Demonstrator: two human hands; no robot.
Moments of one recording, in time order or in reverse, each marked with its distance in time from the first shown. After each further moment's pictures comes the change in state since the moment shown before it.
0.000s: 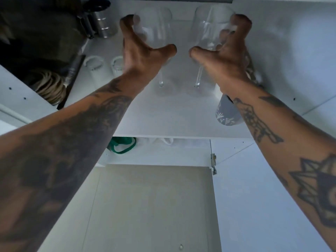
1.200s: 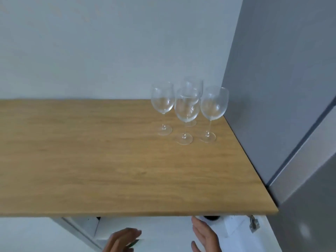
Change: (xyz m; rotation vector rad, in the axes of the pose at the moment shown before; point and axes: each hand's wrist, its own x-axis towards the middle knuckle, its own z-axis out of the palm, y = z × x) left_hand -0.112 0.132 -0.235 0.016 -0.545 0.014; right_hand -0.150 -0.210 -0.176 0.377 -0.534 0.376
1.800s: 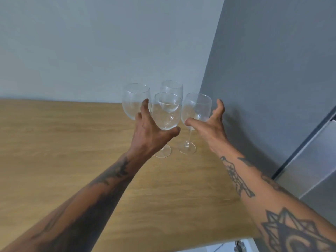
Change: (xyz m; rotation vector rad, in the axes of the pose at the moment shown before) left_hand 0.308 0.164 0.030 -0.037 0.234 0.105; right_hand 0.265 -0.164 -0.103 -0.257 0.573 -0.272
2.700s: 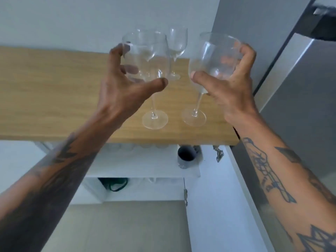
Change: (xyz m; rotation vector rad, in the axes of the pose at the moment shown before) left_hand -0.186 0.069 -0.075 -0.109 0.199 -0.006; right_hand -0.183 -0.032 -0.101 0.143 -0.009 -0.299
